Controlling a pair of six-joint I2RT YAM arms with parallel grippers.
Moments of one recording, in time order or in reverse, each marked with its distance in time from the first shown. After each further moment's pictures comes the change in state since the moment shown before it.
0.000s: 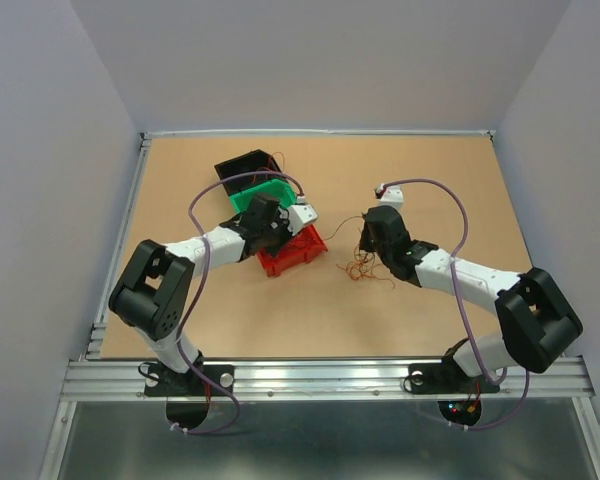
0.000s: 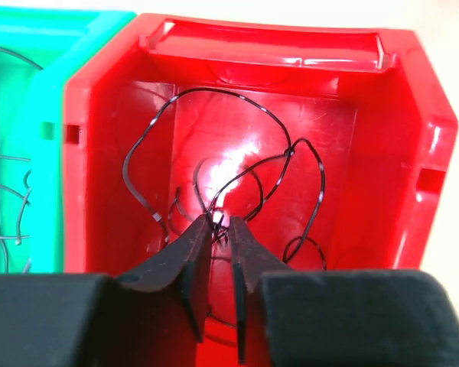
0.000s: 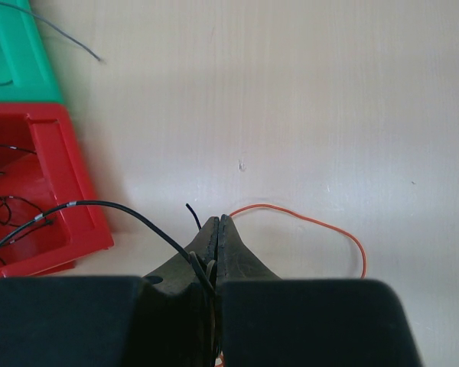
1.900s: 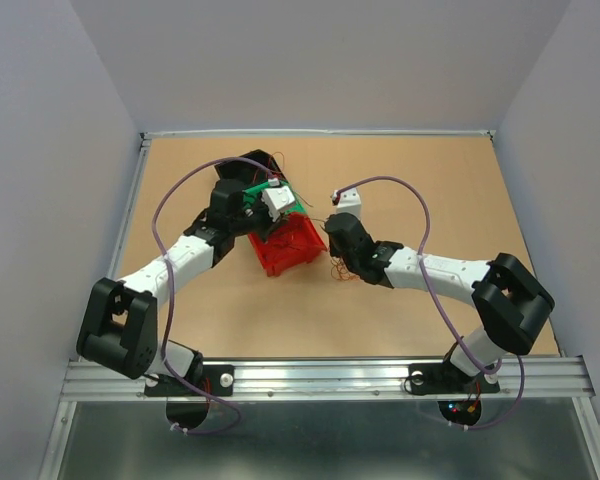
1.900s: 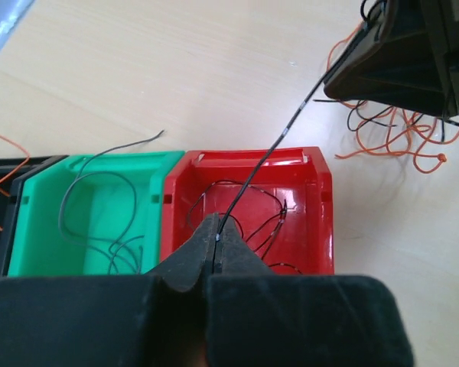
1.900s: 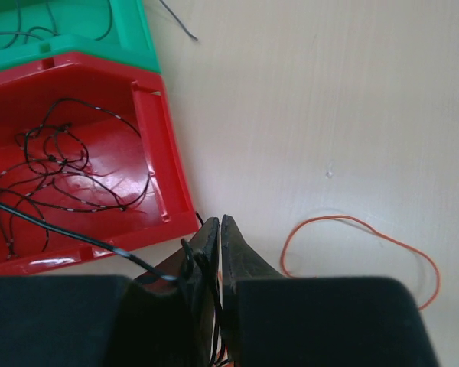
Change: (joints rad) left arm 0.113 -0.251 -0.057 0.129 0.369 0.006; right arm 0.219 0.148 0.166 -0.054 0.160 -0.084
